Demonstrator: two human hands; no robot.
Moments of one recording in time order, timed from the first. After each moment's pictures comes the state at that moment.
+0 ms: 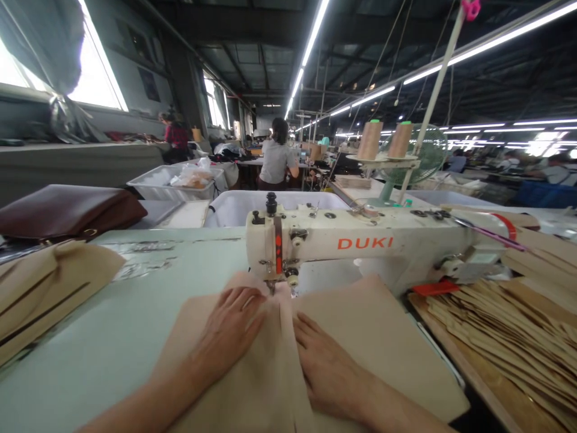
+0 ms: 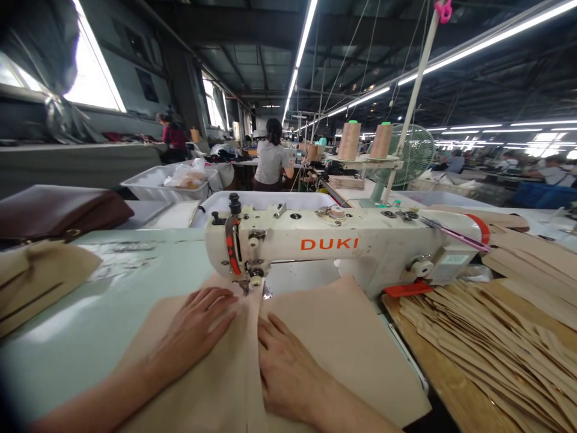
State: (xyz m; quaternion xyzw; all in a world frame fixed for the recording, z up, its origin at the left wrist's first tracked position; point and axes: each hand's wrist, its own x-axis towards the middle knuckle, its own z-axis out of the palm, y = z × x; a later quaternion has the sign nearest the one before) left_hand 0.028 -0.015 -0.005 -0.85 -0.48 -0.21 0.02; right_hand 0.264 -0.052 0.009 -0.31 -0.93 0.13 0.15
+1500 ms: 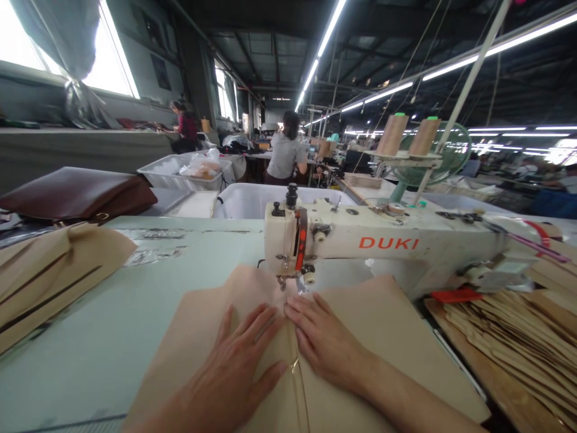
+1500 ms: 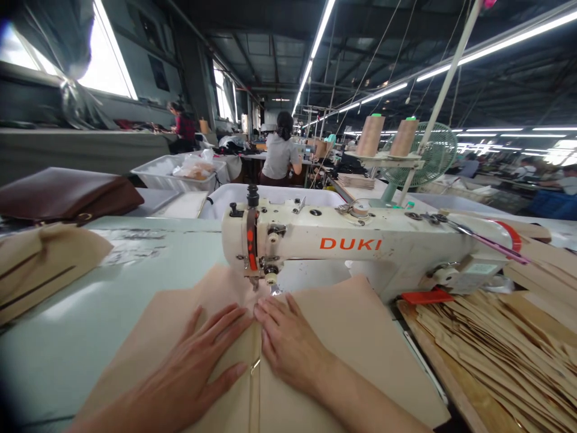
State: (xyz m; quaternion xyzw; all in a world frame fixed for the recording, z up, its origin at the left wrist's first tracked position) left_hand 0.024 -0.062 -0.015 -0.88 -0.46 -0.13 -0.04; right_hand 0.251 -0.024 -0.007 -0.35 -0.91 0.05 0.19
